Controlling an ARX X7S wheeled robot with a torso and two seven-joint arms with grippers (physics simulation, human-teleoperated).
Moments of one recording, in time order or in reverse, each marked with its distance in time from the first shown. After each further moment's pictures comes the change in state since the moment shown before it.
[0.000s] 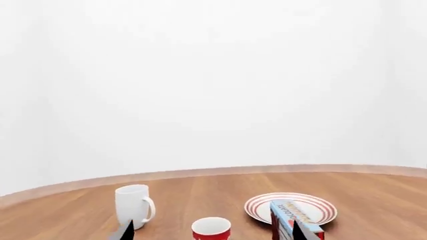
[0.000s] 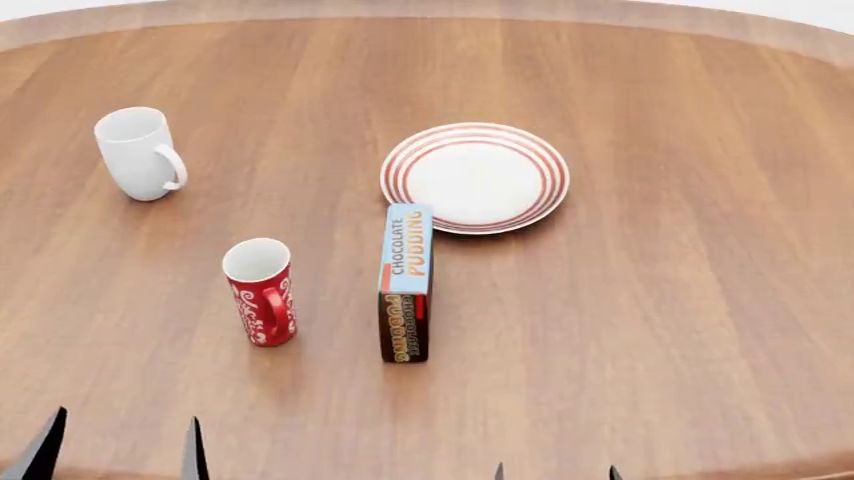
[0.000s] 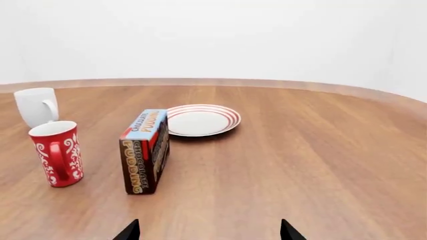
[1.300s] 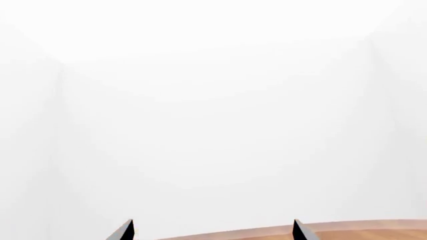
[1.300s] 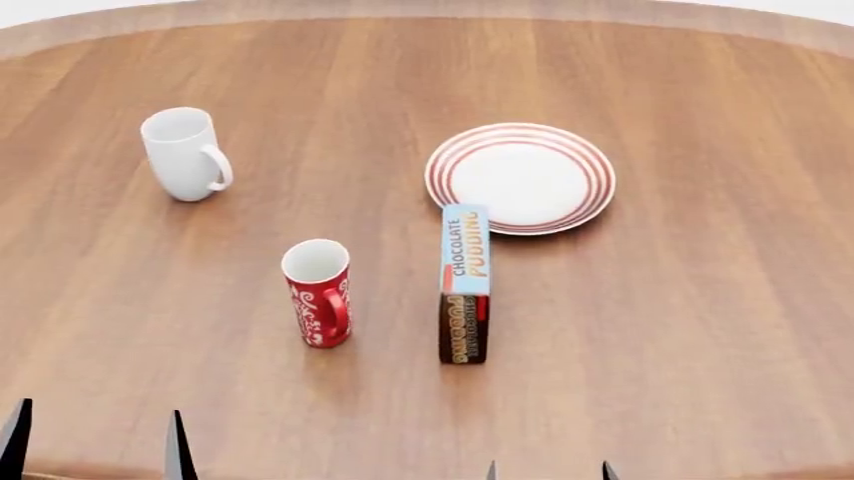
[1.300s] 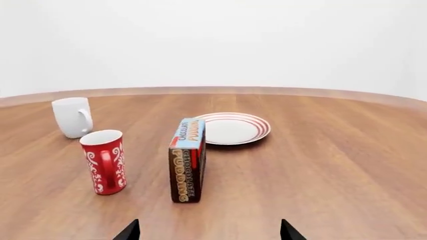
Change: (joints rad) left arm -0.063 -0.047 0.065 -0.176 0.091 0.355 -0.145; right arm -0.001 0.058 -0.068 -0.004 0.066 -0.047 0.035
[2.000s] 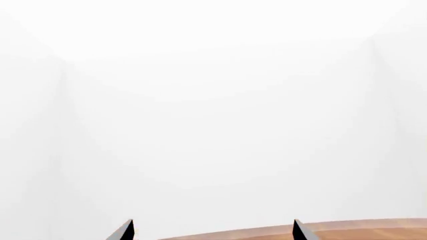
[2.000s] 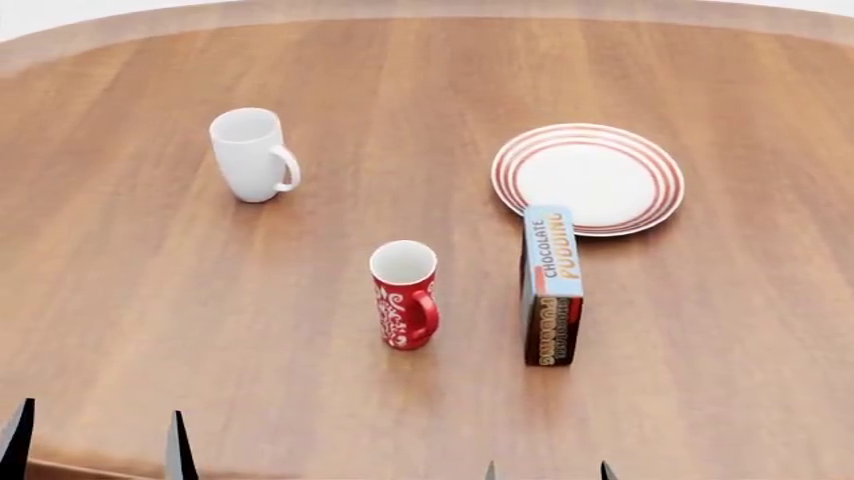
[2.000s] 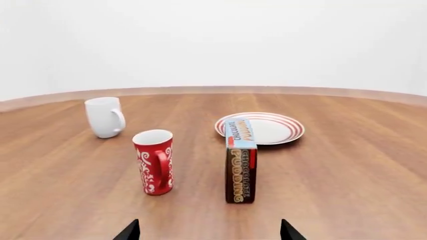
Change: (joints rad) left arm -0.005 -0.021 0.036 -0.001 -0.020 0.001 -0.018; right arm 0.004 0.019 -0.024 0.003 0.021 -0.006 0.018
